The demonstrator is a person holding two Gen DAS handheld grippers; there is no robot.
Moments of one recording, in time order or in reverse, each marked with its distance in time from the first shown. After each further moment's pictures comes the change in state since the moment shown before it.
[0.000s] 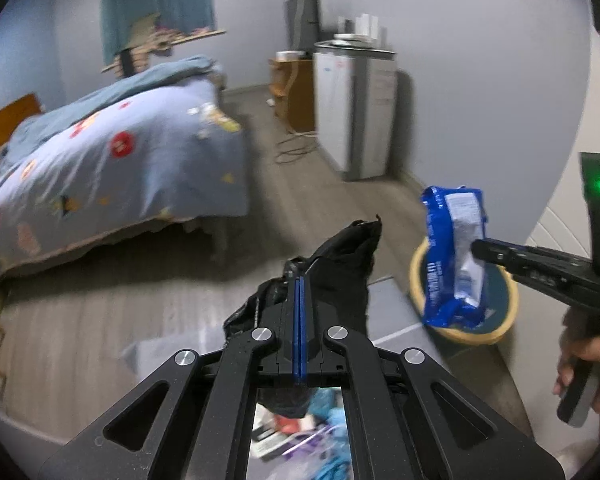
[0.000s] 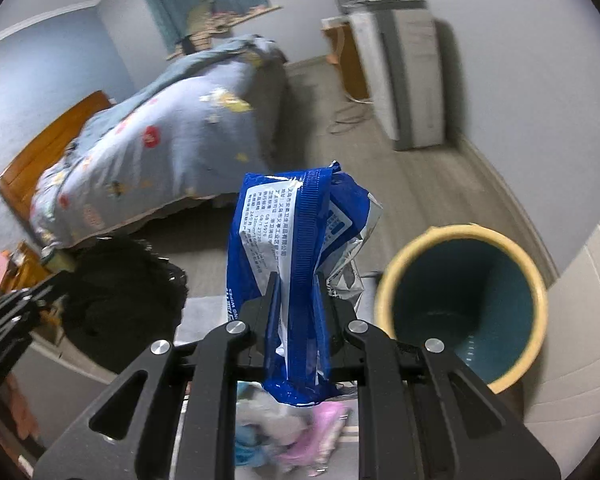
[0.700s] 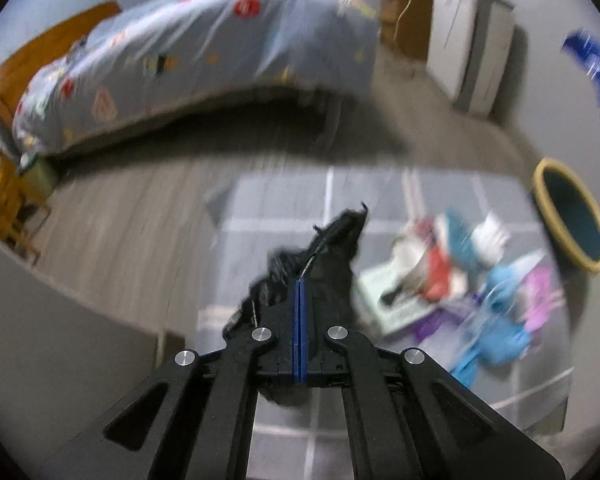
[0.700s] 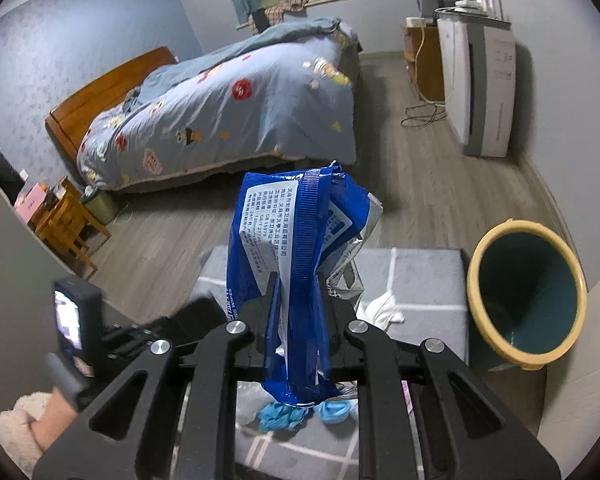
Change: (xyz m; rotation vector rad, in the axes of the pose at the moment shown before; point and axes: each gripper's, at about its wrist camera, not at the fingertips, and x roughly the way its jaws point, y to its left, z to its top) left arm -0.003 0.130 -0.165 -0.233 0.232 0.257; right arm -0.038 0.135 -0.058 -0.200 0.044 0.185
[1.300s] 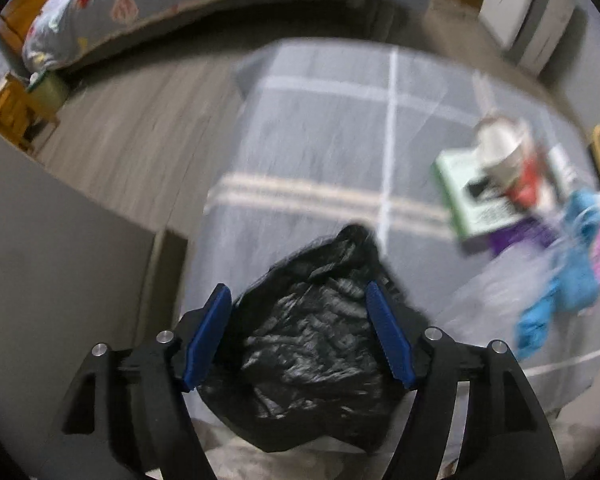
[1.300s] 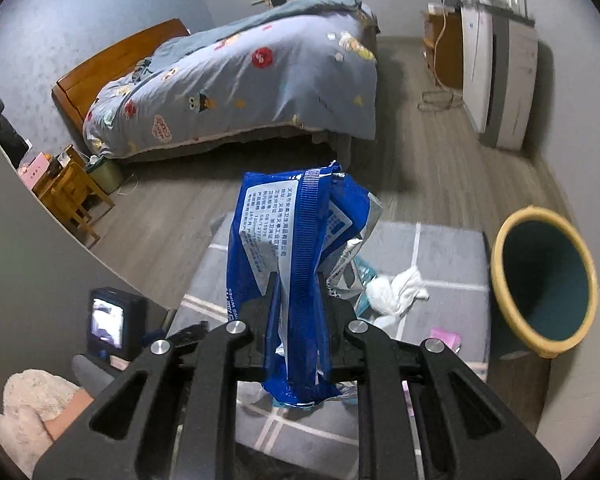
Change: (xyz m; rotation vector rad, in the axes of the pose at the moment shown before) left arm 0.080 0.034 -0.090 -0.127 0.356 0.078; right arm 0.030 0.035 -0.028 -0.054 0.117 0.020
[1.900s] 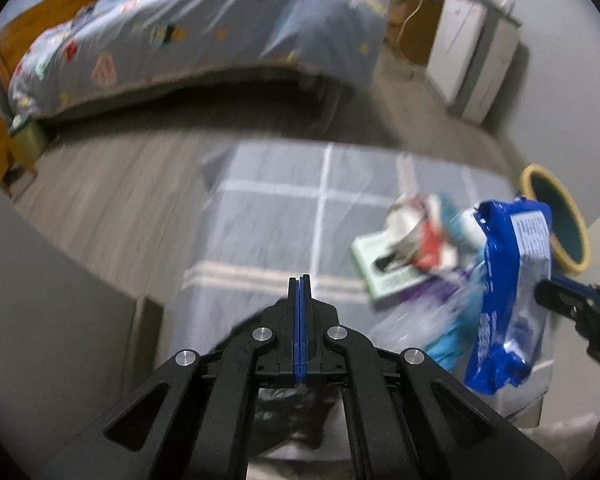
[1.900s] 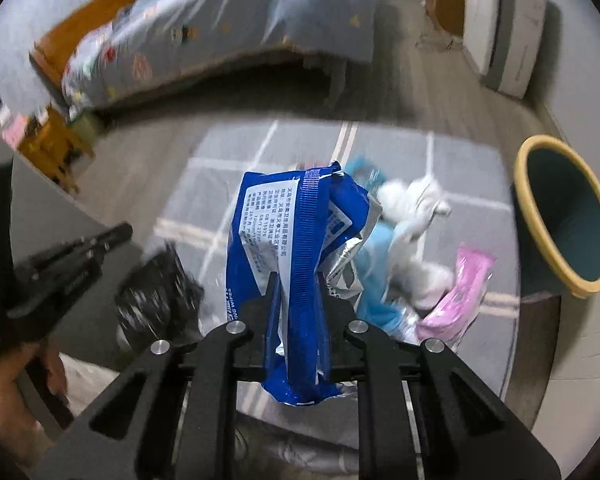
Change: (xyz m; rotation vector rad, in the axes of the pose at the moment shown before) left arm -0.108 -0.011 0.008 0.048 -0.313 -0.169; right arm 0.040 0.003 -0.051 0.014 0.137 -0.060
